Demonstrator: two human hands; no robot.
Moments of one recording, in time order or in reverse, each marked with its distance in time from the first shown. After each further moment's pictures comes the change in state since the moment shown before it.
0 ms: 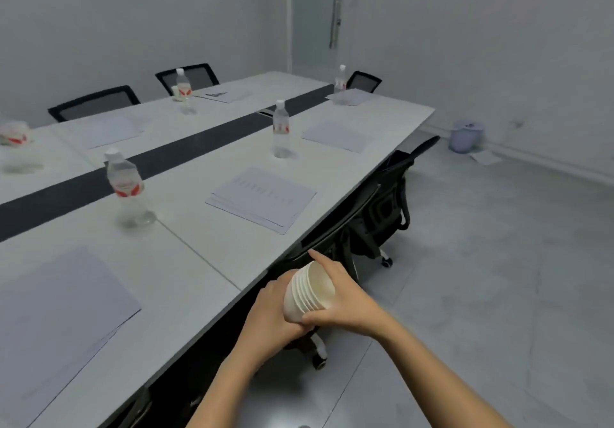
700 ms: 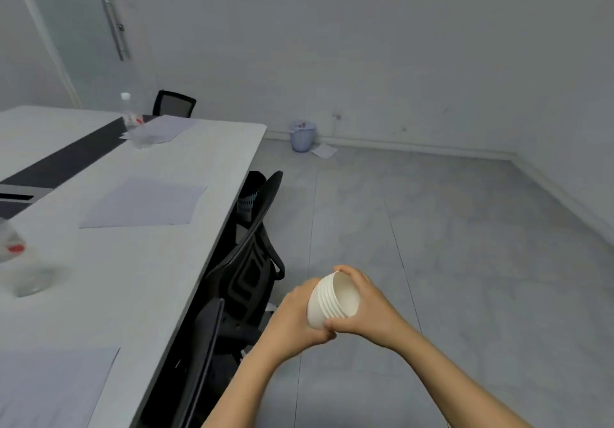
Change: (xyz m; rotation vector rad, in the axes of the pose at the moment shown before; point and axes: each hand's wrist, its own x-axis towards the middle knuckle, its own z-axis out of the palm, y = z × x) left_hand 0.396 0.123 0.245 -0.041 -0.660 0.402; right_hand 0.100 0.194 -0.320 -0.008 0.649 0.429
